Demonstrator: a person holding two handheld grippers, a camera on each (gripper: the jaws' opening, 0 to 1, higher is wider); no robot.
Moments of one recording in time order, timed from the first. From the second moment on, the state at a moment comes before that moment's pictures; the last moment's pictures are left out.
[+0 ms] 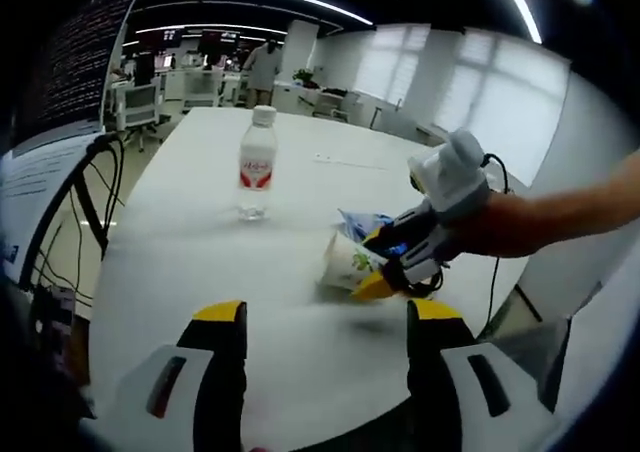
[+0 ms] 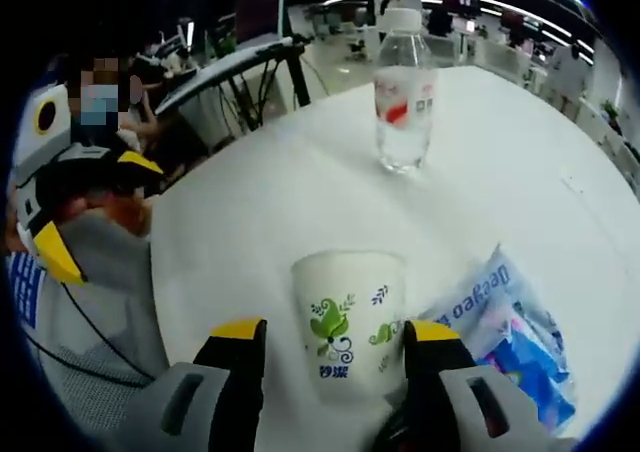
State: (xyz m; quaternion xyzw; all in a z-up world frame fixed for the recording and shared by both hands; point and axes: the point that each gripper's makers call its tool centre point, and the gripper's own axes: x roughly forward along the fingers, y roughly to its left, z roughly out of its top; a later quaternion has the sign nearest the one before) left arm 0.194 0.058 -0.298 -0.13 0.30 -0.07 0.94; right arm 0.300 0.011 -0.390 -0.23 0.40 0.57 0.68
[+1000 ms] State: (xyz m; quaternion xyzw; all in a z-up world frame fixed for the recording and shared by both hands) left arm 0.201 0.037 -0.276 -0.18 0.29 -0.06 0.94; right arm 0.280 -0.028 -0.360 -0.18 0.40 0.56 0.70
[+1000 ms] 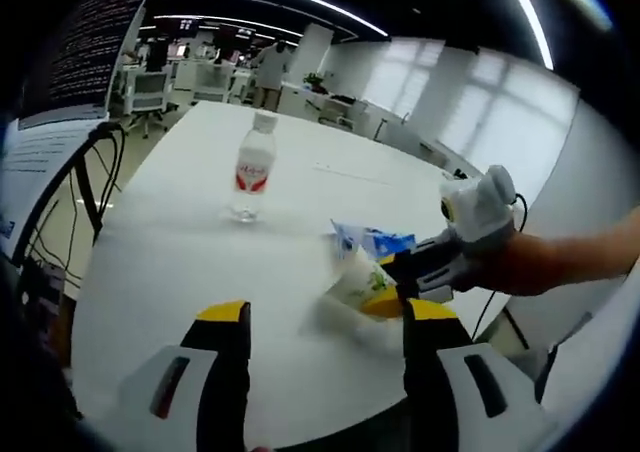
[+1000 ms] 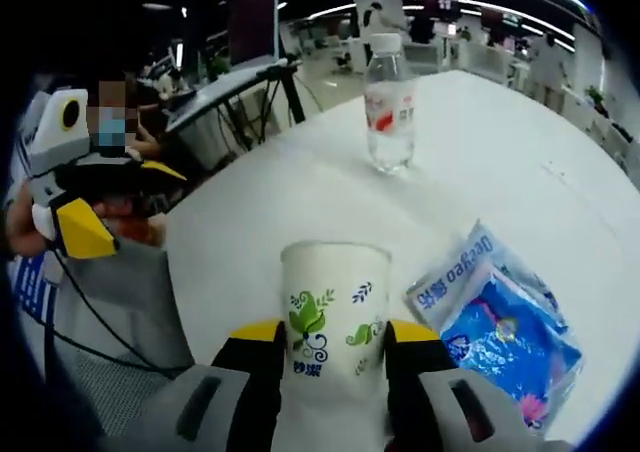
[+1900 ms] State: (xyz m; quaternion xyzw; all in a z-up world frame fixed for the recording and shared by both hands) left arm 0.225 0.005 -0.253 -0.20 0.26 -0.10 0.94; right arm 0.253 -0.078 -0.316 -0.13 0.38 0.58 0.71
